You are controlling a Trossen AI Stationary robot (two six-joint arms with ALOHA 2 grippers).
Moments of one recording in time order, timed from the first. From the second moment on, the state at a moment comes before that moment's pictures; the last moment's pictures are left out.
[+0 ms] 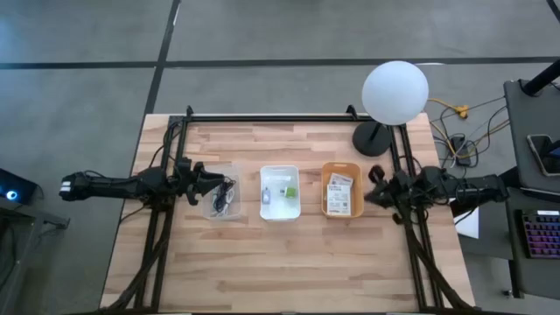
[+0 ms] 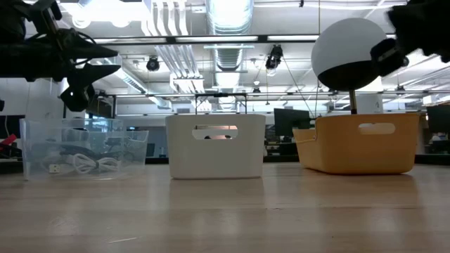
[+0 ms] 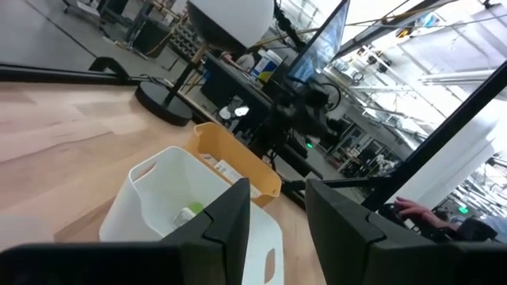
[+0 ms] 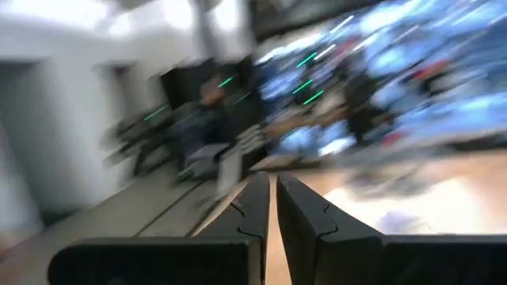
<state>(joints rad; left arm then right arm) -0.03 0.19 0.00 0.21 -0.20 -0.67 0.07 0.00 0.01 0.16 -0.29 0.32</state>
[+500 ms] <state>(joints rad) -0.03 0.21 0.00 0.21 -0.20 -0.67 0.08 0.00 0.01 0.21 -0.05 0.02</state>
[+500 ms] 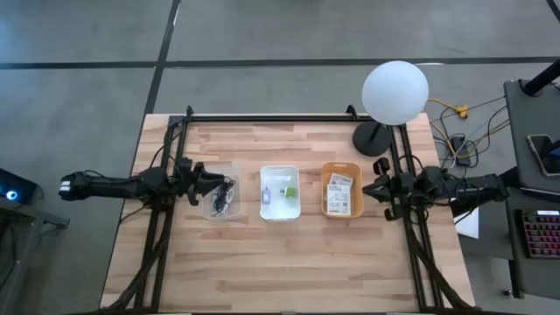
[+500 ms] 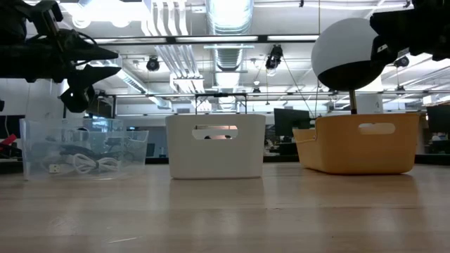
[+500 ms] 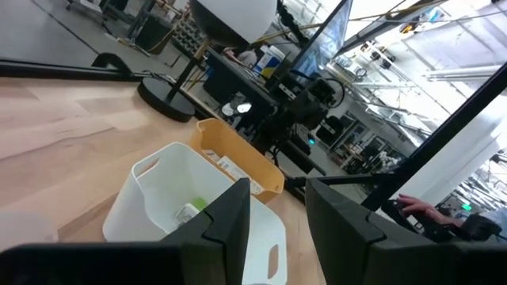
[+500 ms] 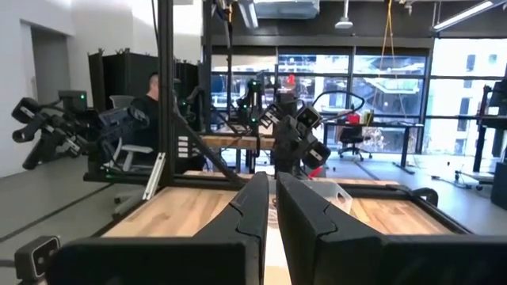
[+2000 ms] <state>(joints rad) -0.03 0.03 0.00 0.13 -0.17 0.06 0.08 0.04 0.01 0.18 -0.05 0.03</state>
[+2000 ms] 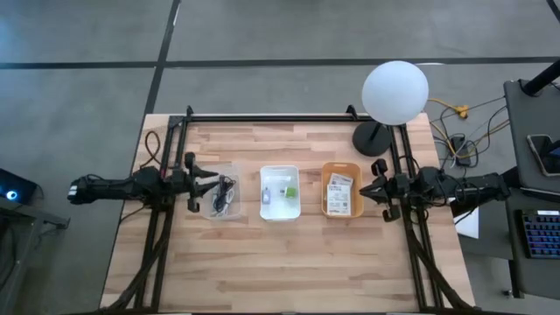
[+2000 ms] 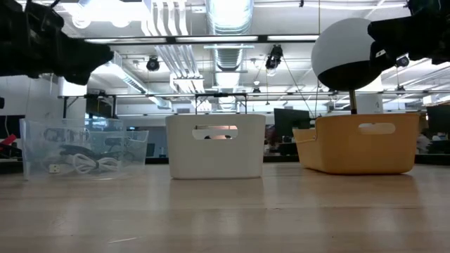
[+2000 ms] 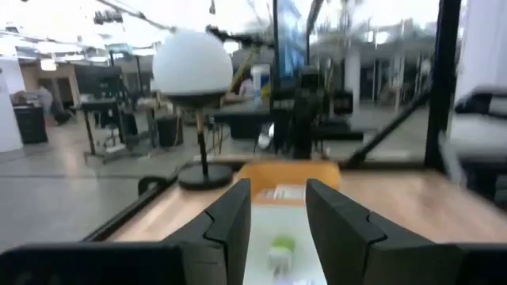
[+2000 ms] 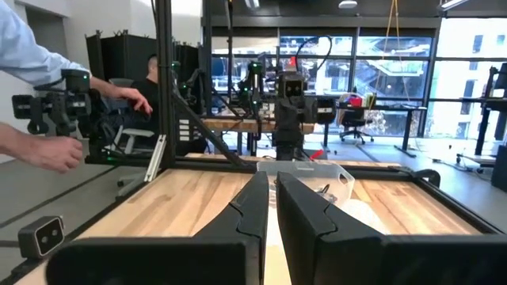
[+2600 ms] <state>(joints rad) -0.03 0.05 0.00 0.12 -0.18 0.03 0.08 0.04 0.01 0.18 -0.05 0.03</state>
